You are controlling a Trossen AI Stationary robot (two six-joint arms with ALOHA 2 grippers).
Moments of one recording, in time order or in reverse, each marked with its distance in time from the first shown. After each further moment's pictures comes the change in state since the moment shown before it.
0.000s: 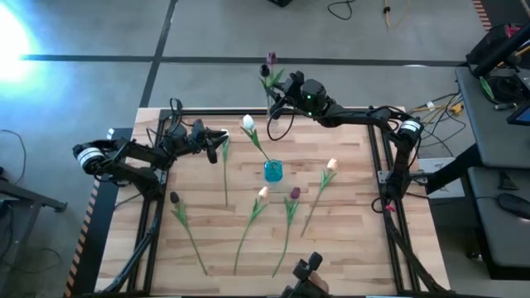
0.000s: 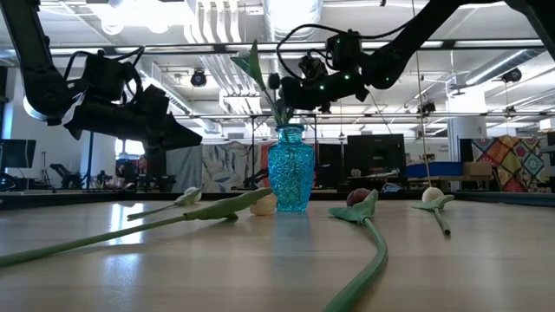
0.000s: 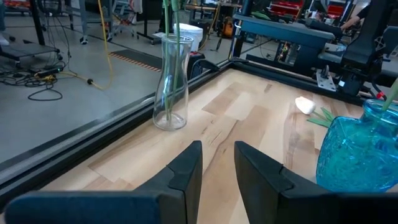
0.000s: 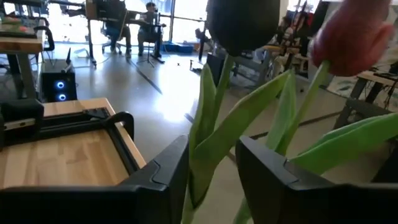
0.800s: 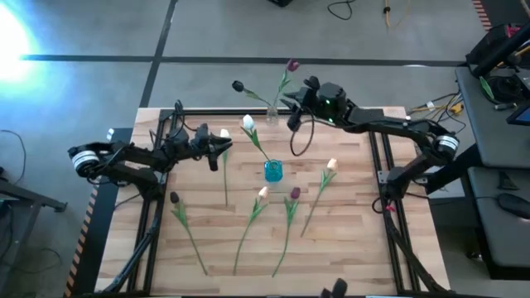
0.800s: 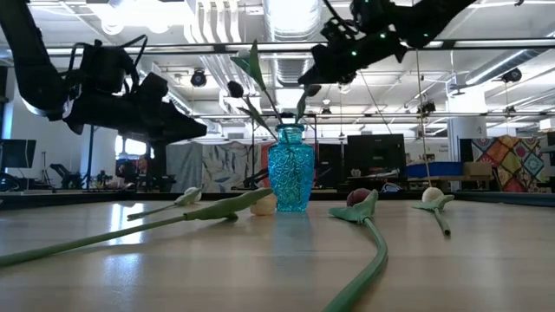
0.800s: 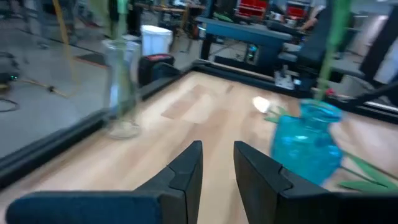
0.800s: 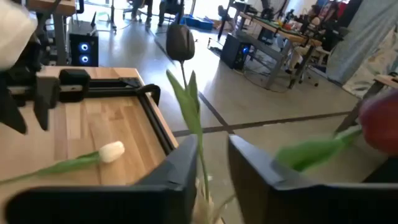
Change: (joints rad) left arm -0.139 -0.072 -0.001 -0.047 0.000 -0.023; right arm 0.060 -0.364 -0.174 -0.316 -0.002 -0.107
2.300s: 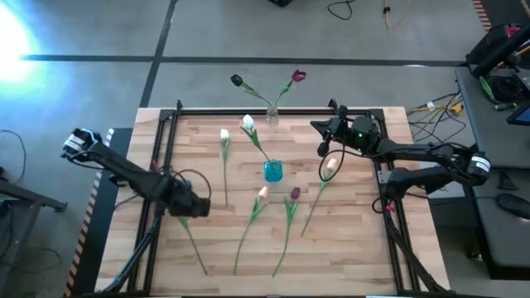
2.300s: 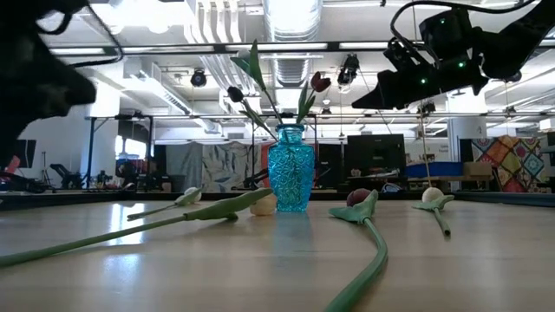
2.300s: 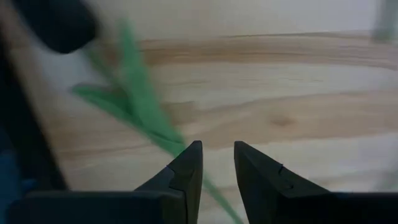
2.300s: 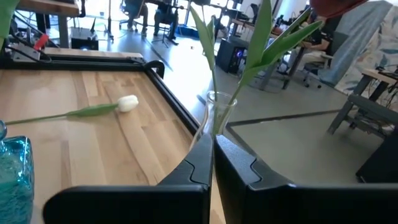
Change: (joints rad) left arm -1.085 -0.150 0.495 -1.952 -0.255 -1.894; right arm -0.008 -0.349 -0.624 0.324 0.001 0.024
